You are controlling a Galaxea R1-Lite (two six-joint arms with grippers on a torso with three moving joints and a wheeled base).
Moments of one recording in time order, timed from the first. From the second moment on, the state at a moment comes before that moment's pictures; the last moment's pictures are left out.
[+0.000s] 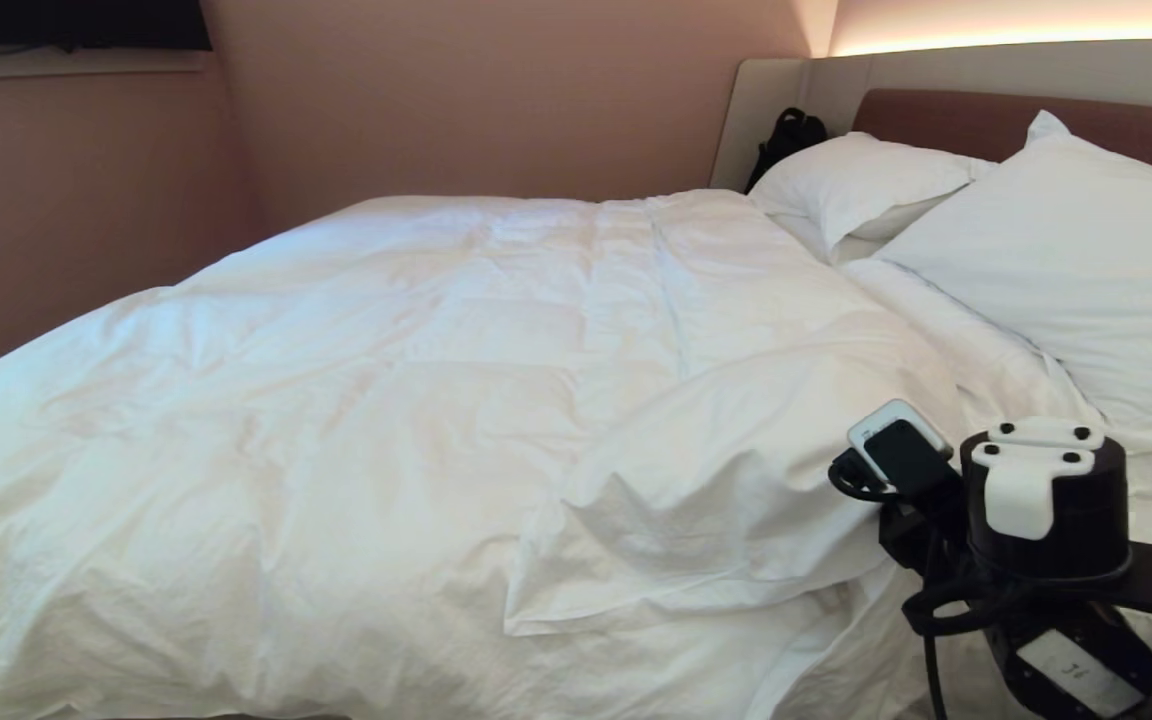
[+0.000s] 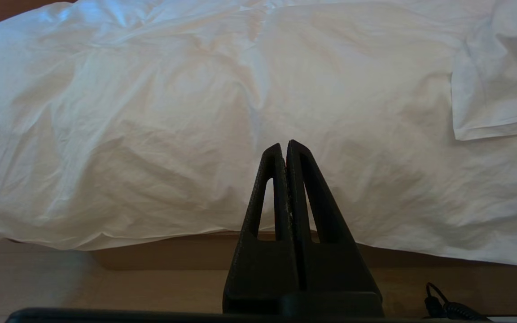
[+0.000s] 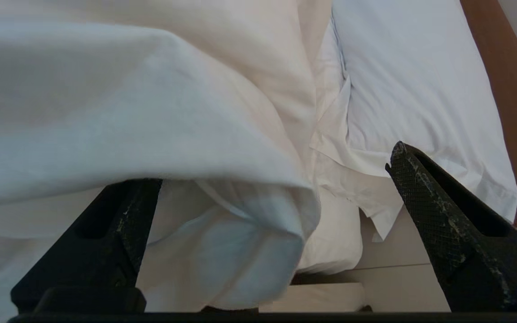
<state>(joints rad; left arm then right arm) 0.01 0.00 0.00 0.01 -0.03 0.07 0.67 1.57 -0.54 -0.65 -1.03 -0.57</state>
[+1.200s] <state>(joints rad) 0.01 0.00 0.00 0.01 -0.03 0.07 0.65 1.56 -0.43 -0.72 -1.04 -0.67</state>
